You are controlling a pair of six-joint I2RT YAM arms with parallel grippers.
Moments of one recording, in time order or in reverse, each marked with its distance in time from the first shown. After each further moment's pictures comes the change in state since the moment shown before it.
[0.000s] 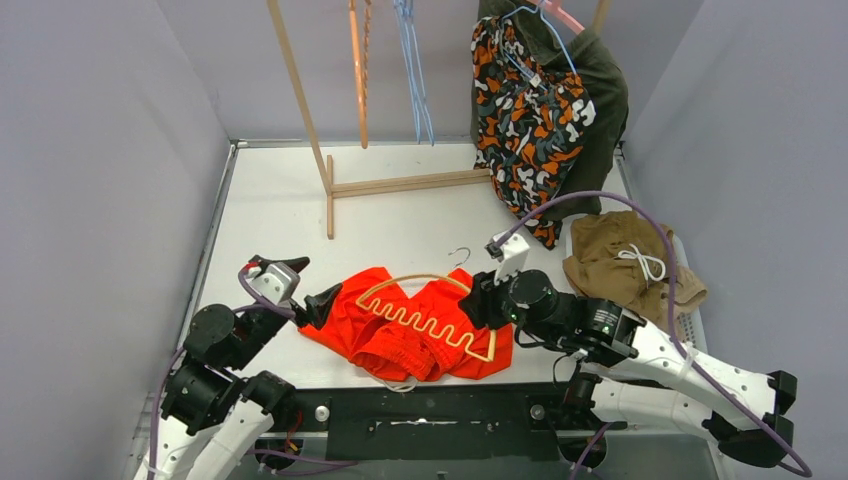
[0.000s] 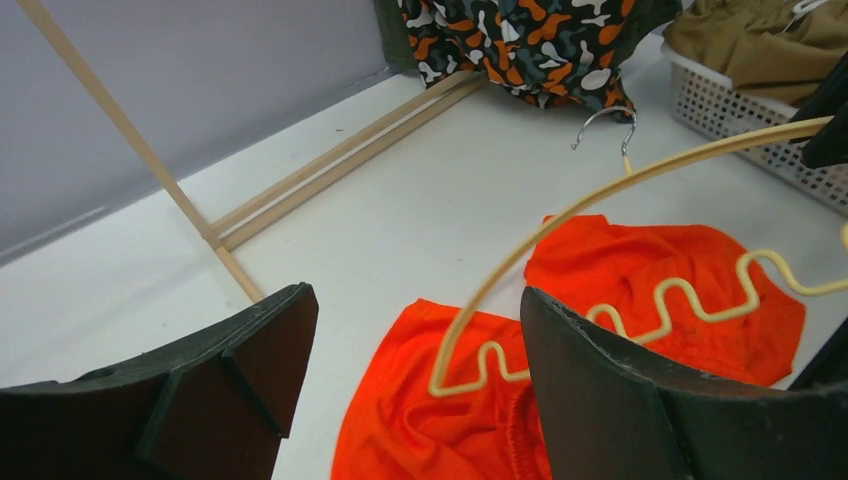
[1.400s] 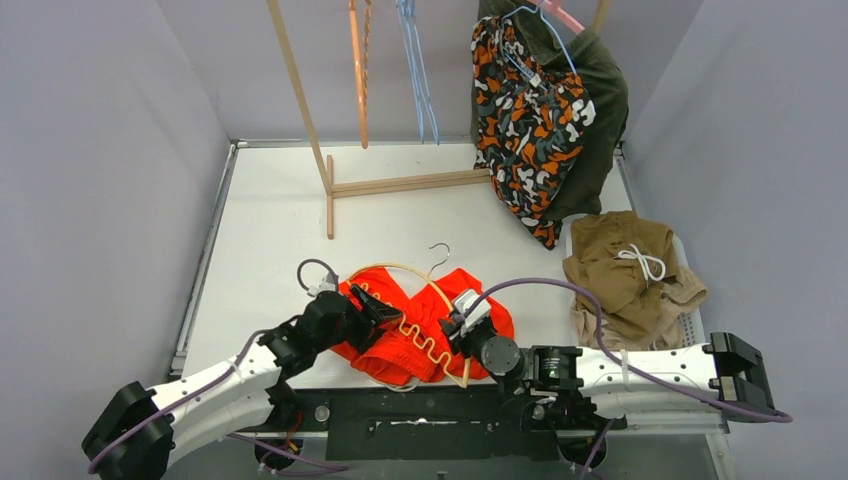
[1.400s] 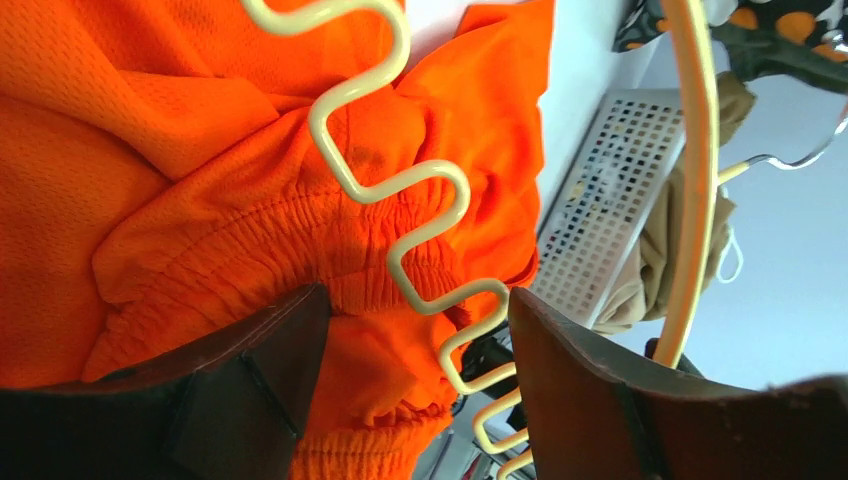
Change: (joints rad) left arm -0.265 0.571 -0.395 0.376 -0.120 -1.609; right arm 0.323 0.039 -0.496 0.806 0.476 -0.385
